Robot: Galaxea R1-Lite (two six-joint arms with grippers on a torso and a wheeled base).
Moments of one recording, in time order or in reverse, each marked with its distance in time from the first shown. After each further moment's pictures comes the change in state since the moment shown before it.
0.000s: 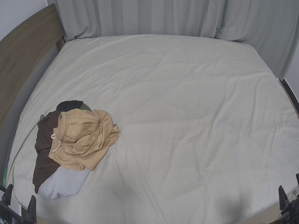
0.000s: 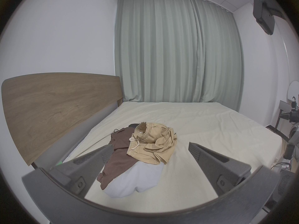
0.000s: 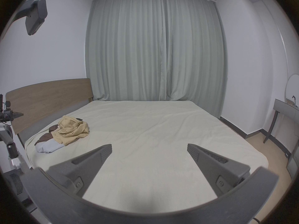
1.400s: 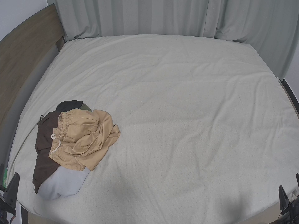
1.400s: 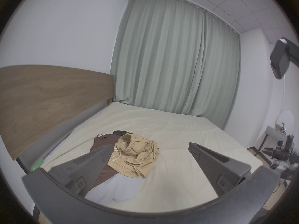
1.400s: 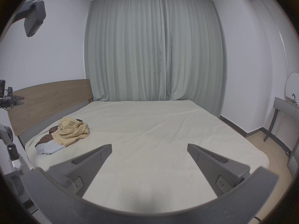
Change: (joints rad) left arm -0.047 0.248 -0.224 -0.056 -0.073 -0.174; right arm 0.000 0.000 0.000 0.000 -0.002 0.014
